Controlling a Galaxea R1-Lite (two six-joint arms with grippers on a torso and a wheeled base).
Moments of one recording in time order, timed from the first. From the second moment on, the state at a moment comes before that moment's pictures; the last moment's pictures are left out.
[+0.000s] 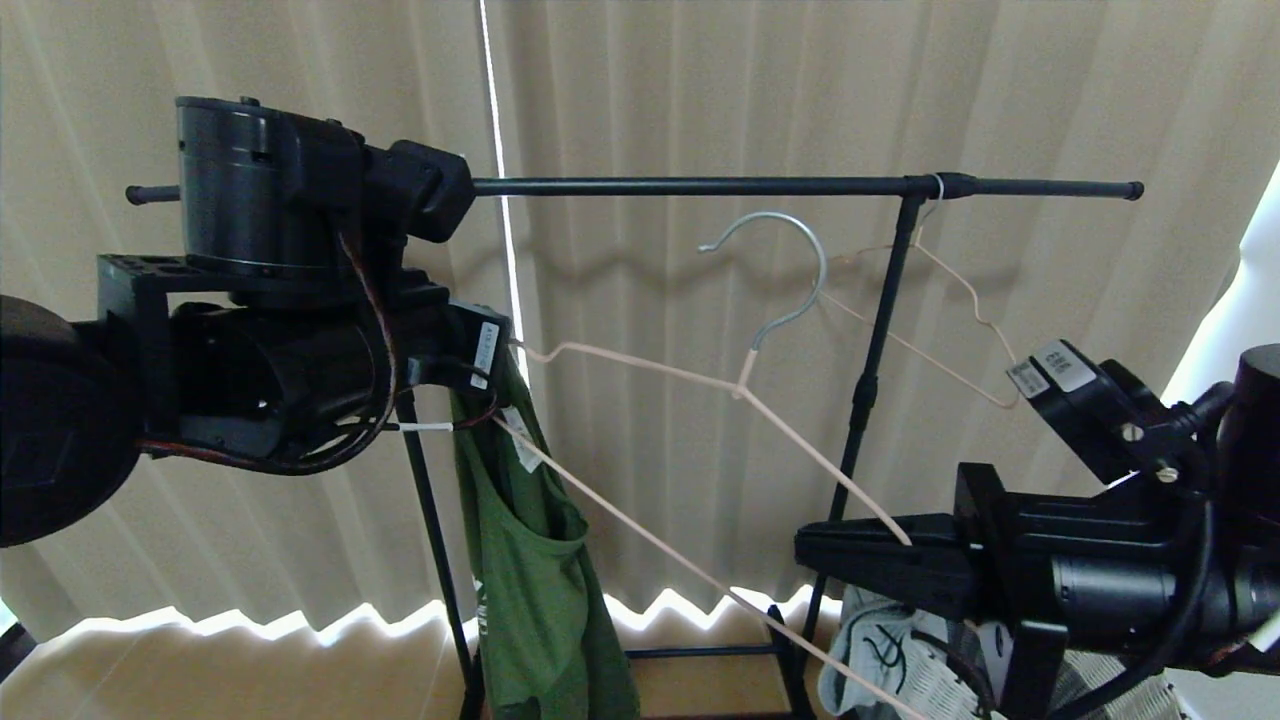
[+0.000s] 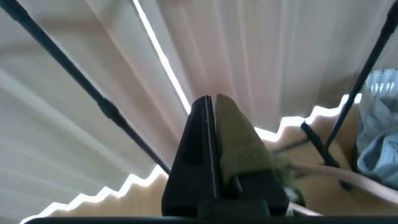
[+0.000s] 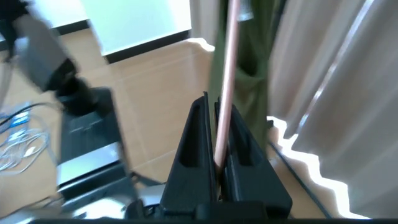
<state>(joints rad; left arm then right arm) -0.58 1.60 -1.14 -0.15 0.41 0.15 0.63 1.41 -0.58 -0.56 0.54 0.07</state>
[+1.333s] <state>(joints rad) -0.84 1.54 -1.18 -0.12 0.35 0.02 0.63 1.66 -0.73 -0.66 0.46 0.11</state>
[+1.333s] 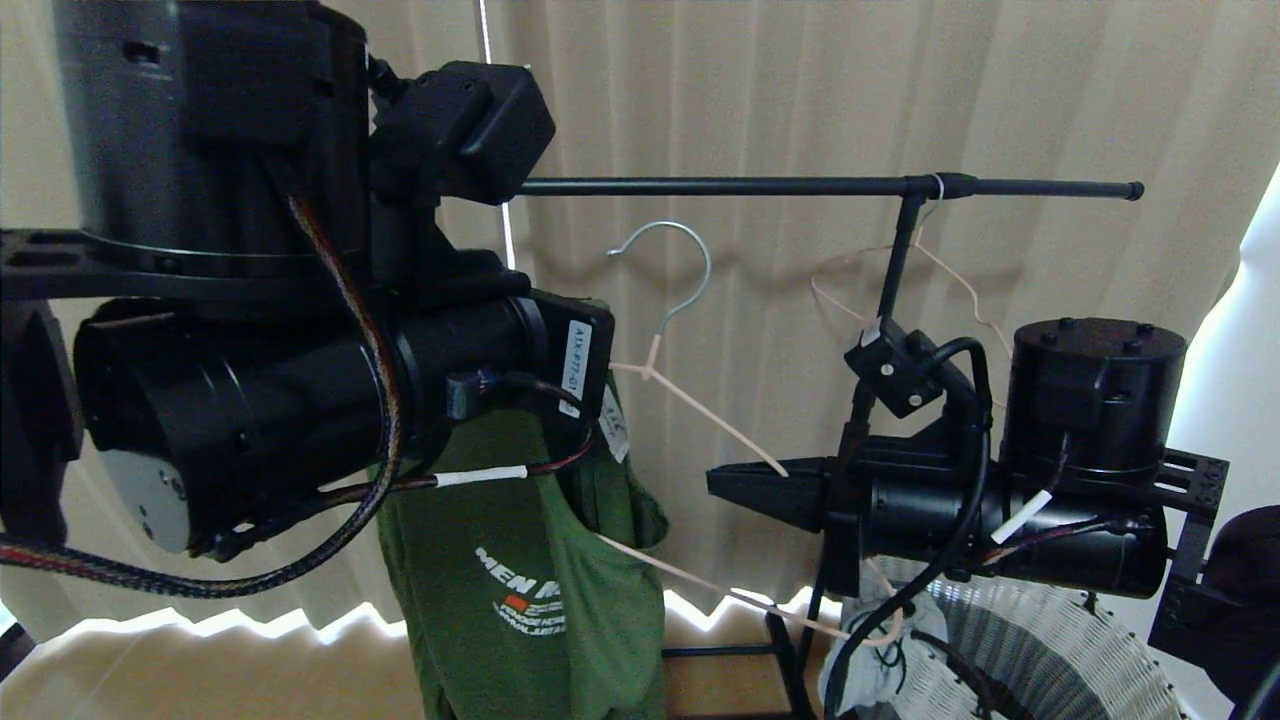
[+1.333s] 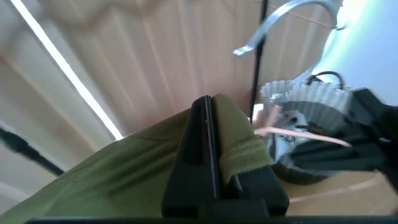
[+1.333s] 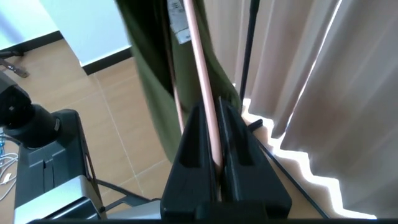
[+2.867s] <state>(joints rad) -0.76 1.48 -1.10 -0.14 0.08 0.34 0.52 1.70 -0.87 -0.60 0.39 0.11</state>
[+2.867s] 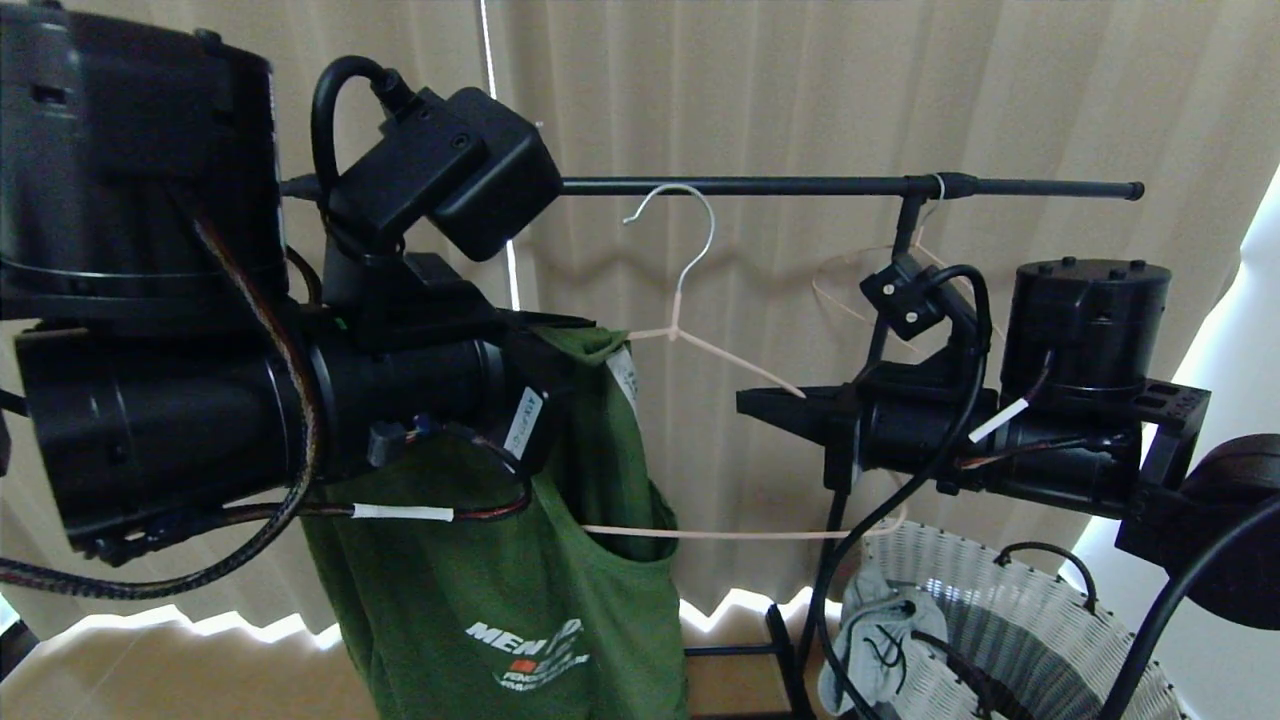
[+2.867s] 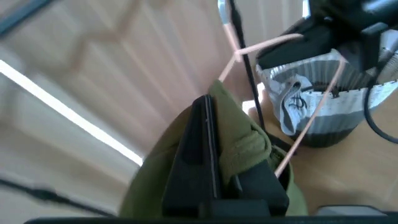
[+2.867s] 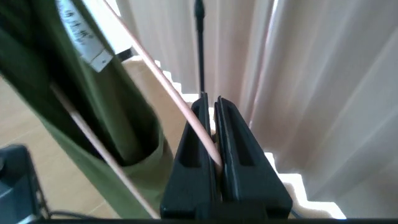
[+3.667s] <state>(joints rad) -0.75 1.60 -1.12 -0.35 0.04 0.40 0.54 1.74 -0.97 -0.53 0.34 0.11</state>
